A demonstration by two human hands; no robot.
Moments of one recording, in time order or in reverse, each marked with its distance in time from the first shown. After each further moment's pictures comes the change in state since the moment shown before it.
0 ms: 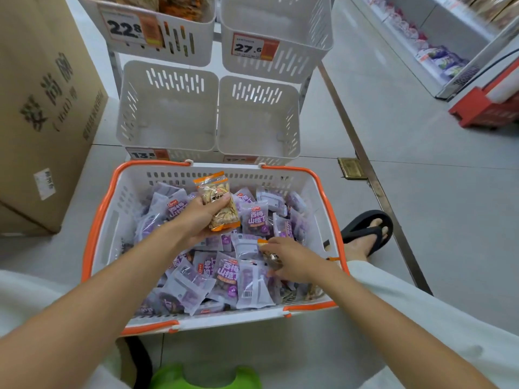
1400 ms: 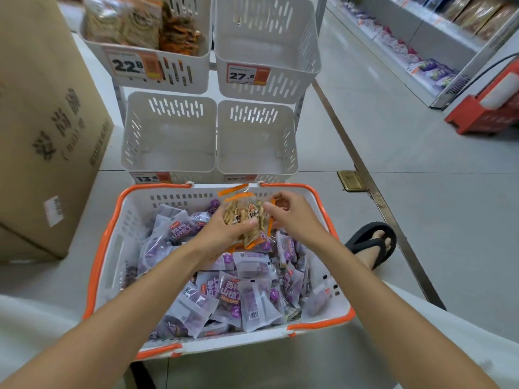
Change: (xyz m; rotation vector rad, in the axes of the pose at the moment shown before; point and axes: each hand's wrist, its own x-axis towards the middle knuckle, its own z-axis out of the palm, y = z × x) left_hand -0.019 0.009 0.034 0.189 -0.137 0.173; right_hand 0.004 -0.044 -0.096 0.838 0.610 0.014
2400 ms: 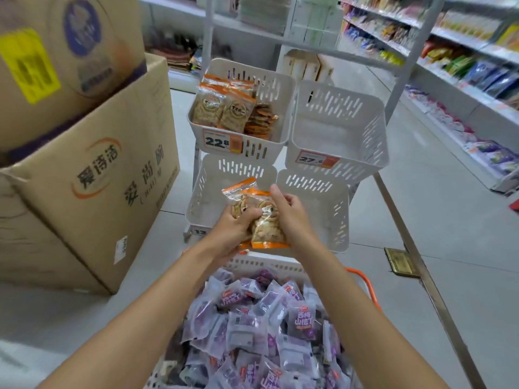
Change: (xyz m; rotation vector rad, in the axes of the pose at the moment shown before) left_hand 0.016 0.141 -0.085 -0.163 0.223 0.209; right_hand 0.122 -0.146 0.079 0.376 -0.005 0.118
